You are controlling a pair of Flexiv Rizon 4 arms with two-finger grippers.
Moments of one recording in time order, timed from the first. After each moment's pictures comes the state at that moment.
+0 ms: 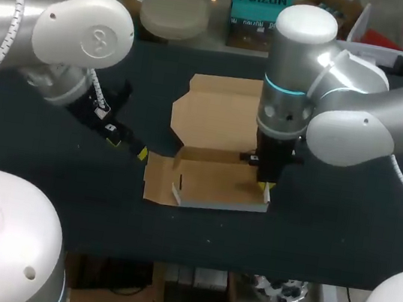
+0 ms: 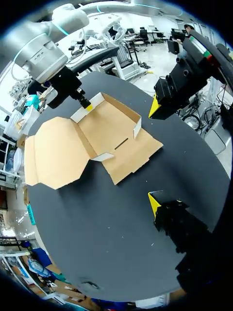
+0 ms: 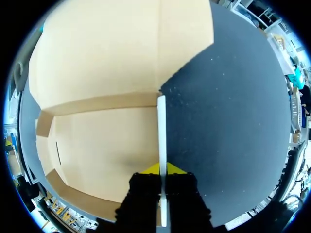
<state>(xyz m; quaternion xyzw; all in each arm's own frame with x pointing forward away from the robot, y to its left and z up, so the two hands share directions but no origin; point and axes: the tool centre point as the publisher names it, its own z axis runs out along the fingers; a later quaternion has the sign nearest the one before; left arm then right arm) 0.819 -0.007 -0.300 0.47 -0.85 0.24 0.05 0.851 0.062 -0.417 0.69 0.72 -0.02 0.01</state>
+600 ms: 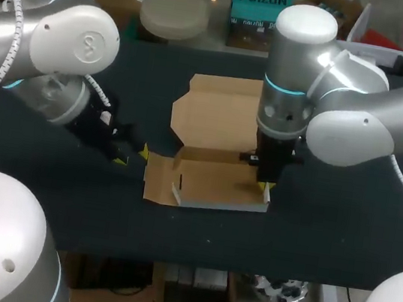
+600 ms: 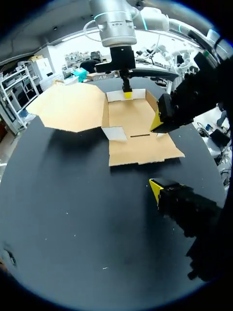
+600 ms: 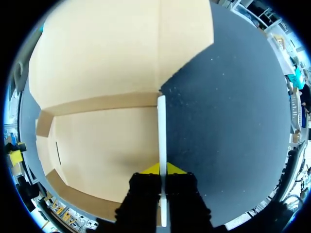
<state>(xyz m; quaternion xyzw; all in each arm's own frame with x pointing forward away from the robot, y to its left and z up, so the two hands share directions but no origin) 0.838 -0.018 -0.350 0.68 -0.66 0.27 0.16 0.851 0.062 -0.417 0.69 0.72 -0.02 0.01</state>
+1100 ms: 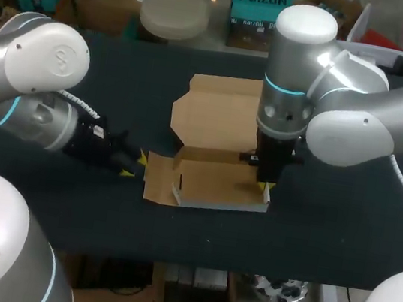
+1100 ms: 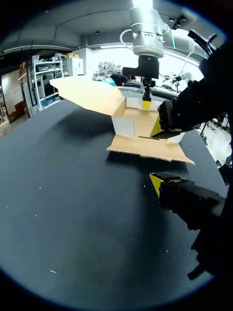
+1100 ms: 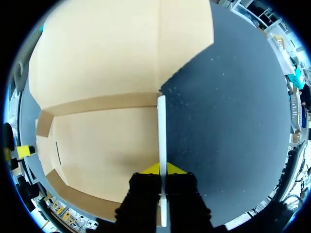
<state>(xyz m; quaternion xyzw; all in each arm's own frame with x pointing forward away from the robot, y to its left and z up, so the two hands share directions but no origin) 0.836 -0.028 -0.378 0.74 -0.54 0.32 0.23 0.851 0.062 -0.417 0.69 0.72 -0.02 0.01</state>
